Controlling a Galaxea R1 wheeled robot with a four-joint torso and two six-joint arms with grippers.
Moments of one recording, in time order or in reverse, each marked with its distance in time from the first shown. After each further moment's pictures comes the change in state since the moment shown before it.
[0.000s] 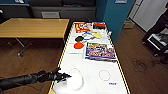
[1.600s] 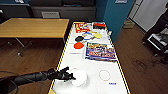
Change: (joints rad) left arm -0.029 0.127 -0.010 0.062 0.114 0.004; right arm 0.002 -0.003 -0.001 -0.001 0.003 0.000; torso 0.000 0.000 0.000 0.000
